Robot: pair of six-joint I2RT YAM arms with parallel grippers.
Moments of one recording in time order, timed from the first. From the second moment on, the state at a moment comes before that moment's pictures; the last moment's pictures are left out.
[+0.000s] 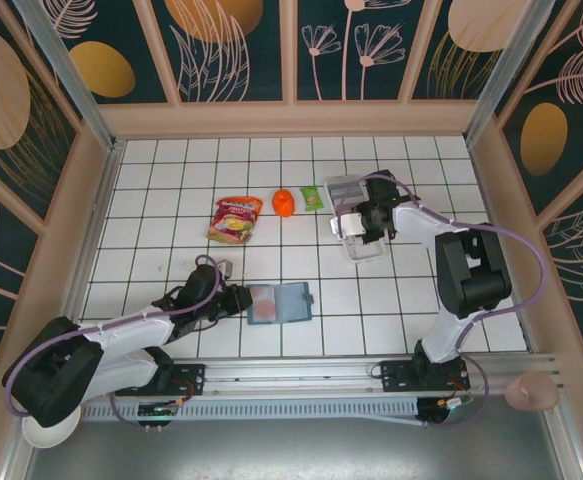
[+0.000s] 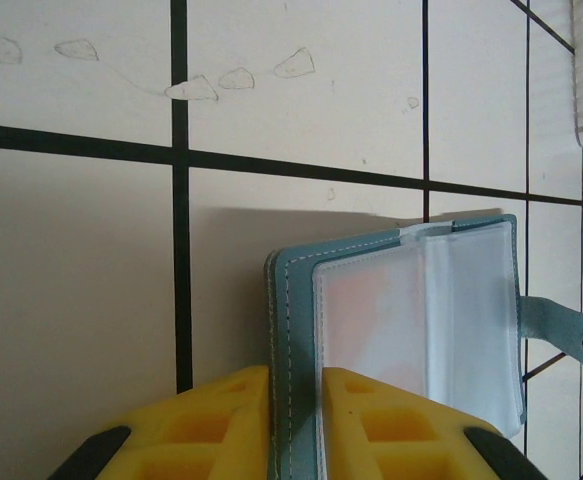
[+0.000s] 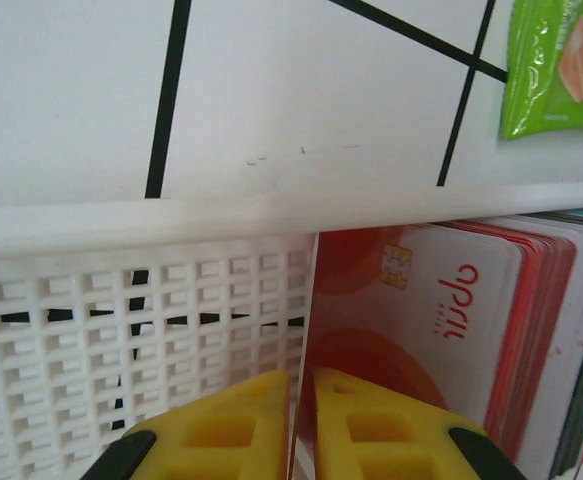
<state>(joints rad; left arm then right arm) -0.66 1.14 0.21 0.15 0.23 -0.92 0.31 1.74 1.08 -0.42 -0.16 -1.57</state>
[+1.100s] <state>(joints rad) -0.66 0.90 0.26 -0.05 0.12 -0.91 0.73 1.10 0.99 -0.14 -0.08 -0.17</state>
